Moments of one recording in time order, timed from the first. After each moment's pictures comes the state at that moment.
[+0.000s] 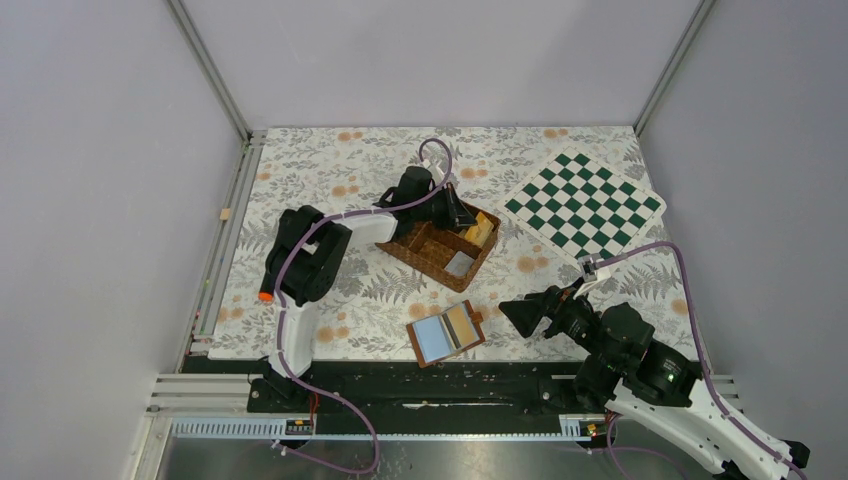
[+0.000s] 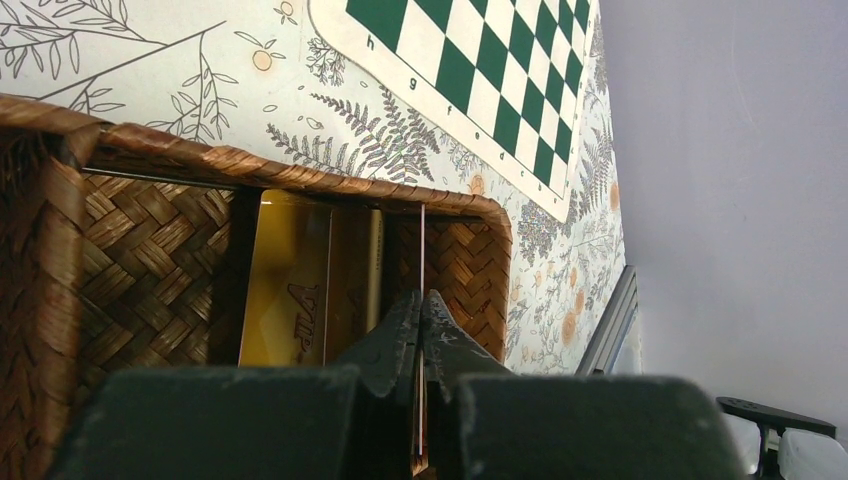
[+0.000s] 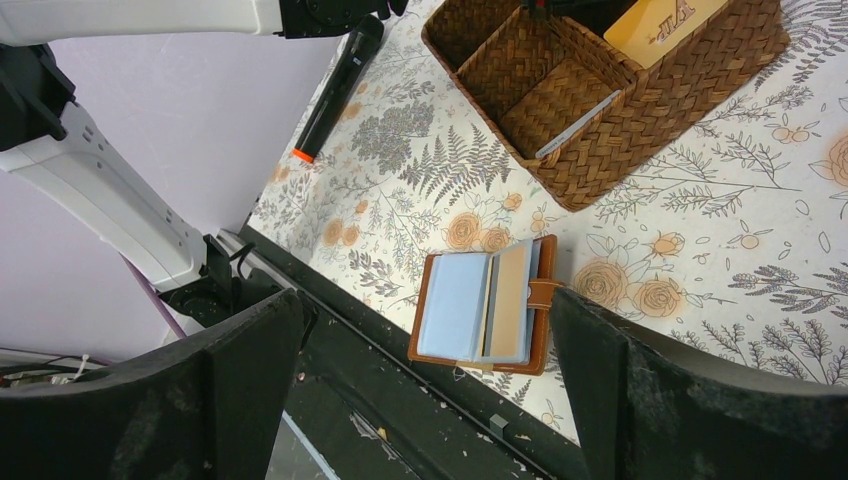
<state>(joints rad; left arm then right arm) -0.59 2.08 1.31 0.28 0.50 -0.81 0.94 0.16 0.47 -0.51 0.19 0.73</state>
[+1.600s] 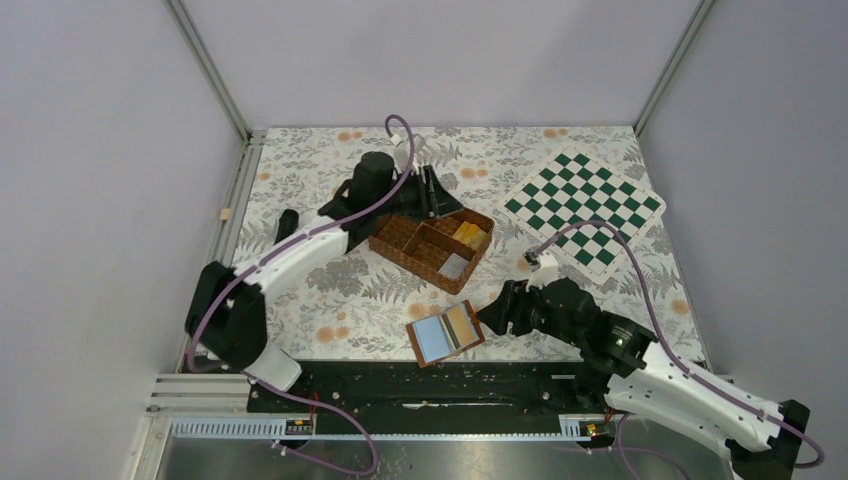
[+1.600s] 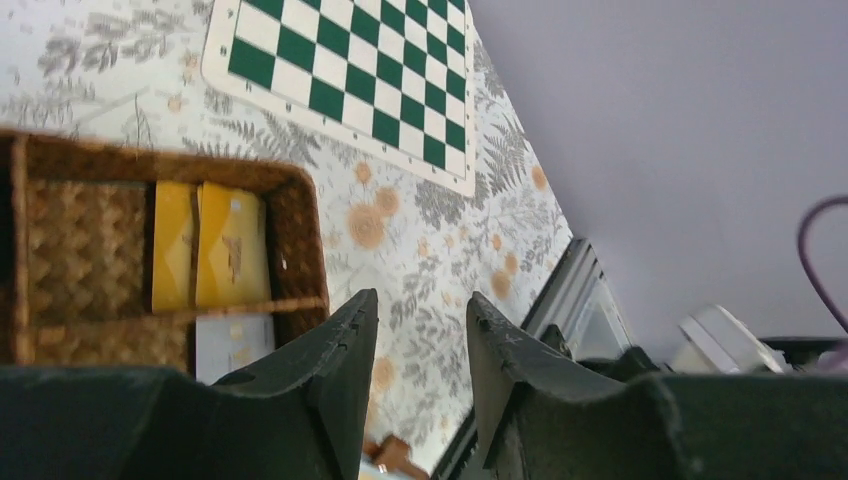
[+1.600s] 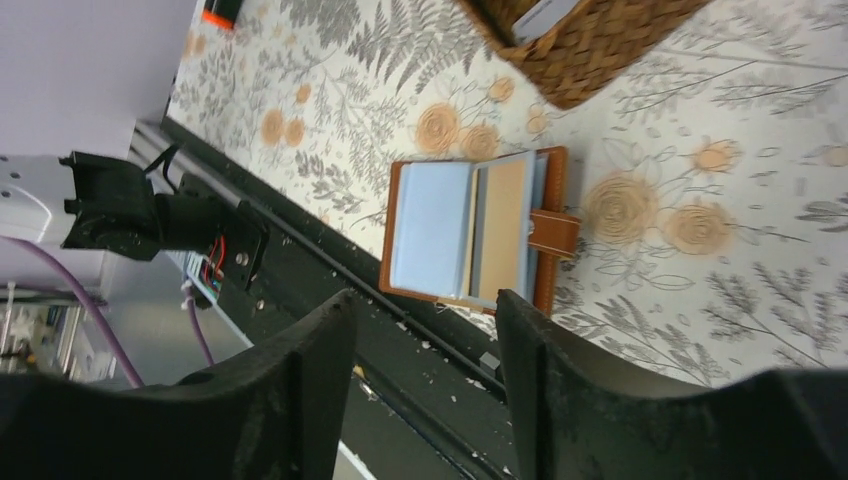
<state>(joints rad) -0.59 1.61 1.20 0.07 0.48 -0.67 0.94 0.53 0.49 -0.45 0.07 0.75</state>
